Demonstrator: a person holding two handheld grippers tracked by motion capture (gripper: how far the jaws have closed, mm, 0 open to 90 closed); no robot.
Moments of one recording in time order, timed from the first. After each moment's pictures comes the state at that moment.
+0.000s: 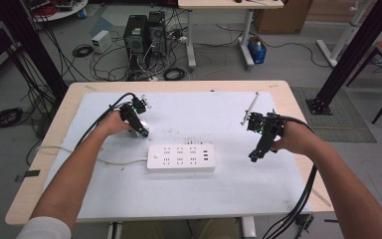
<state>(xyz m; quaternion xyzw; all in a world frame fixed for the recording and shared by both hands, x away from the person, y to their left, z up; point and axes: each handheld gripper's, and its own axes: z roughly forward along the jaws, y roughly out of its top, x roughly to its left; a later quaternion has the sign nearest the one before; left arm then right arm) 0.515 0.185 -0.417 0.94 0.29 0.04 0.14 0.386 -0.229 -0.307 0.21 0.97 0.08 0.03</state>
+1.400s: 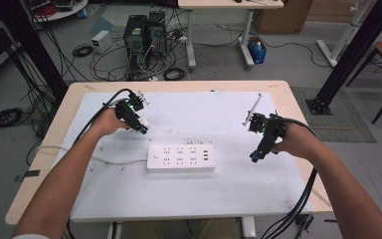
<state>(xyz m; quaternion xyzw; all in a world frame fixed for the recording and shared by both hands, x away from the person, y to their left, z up) 0.479 0.186 -0.364 0.94 0.28 0.05 0.19 0.381 -0.233 -0.310 0.23 0.97 0.08 0.05</state>
